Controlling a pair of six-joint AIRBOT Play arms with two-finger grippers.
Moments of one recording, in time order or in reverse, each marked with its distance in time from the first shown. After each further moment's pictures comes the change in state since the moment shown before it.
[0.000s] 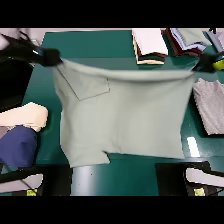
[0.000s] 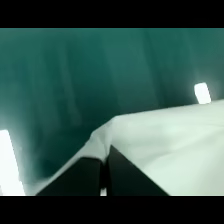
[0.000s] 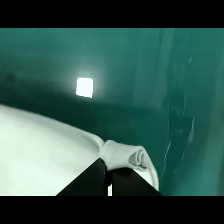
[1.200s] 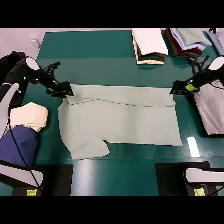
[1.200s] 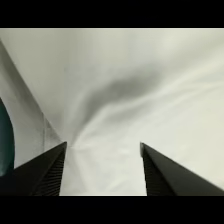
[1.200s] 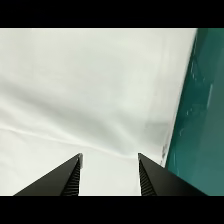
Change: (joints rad) left arm 0.094 -0.241 -0.143 -0.035 -0.160 0.013; right arm 0.052 -0.079 -0.281 -0.050 -0.163 -0.023
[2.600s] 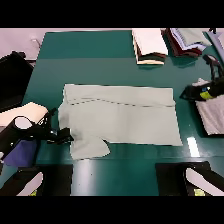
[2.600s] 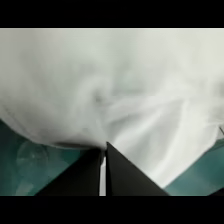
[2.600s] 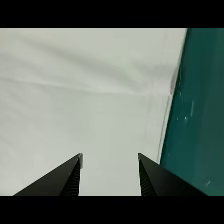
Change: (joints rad) left arm 0.003 0.751 -1.025 -0.258 0.146 -0.005; right arm -0.055 0.381 -0.224 -0.002 0.051 -0.009
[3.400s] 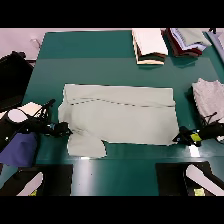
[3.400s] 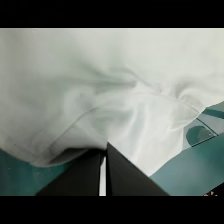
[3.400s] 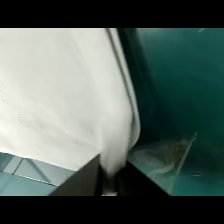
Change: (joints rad) left arm 0.000 0.001 0.117 0.027 -0.048 0.050; right arm -0.325 0.000 -0.618 0.137 0.011 -0.102
